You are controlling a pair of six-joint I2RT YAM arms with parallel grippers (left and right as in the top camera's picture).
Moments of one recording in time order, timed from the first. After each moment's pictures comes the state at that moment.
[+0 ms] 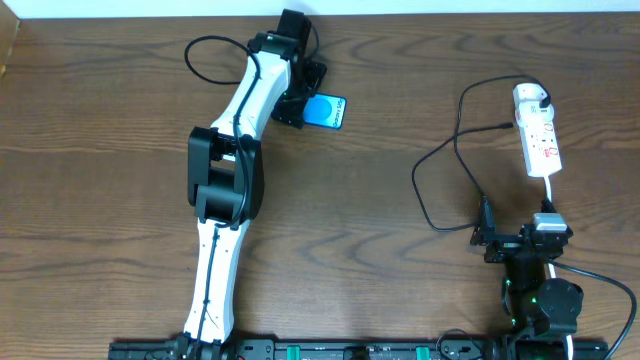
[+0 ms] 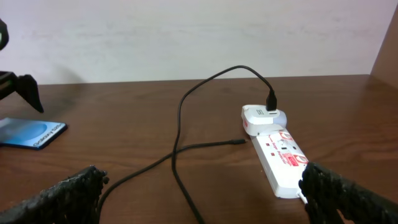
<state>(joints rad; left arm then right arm) -0.26 2.53 2.24 -1.03 0.15 -1.41 -0.03 0.01 0.01 -0.07 -0.02 0.04</state>
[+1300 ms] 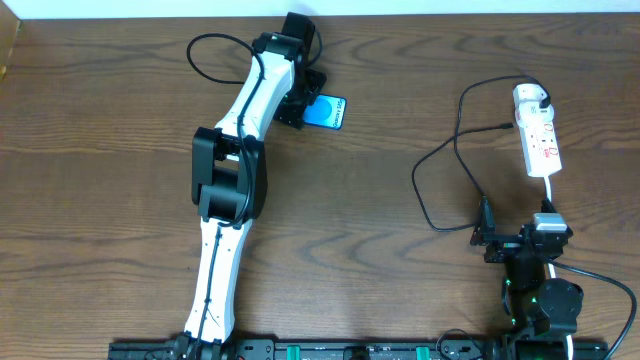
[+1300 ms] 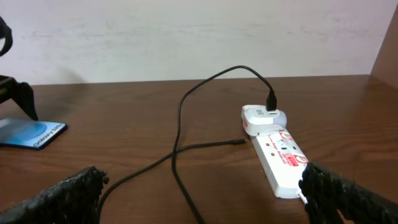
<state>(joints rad) -0.27 2.56 2.27 -1.10 0.10 -1.37 -0.03 0.01 0.01 -0.07 -0.02 0.04</state>
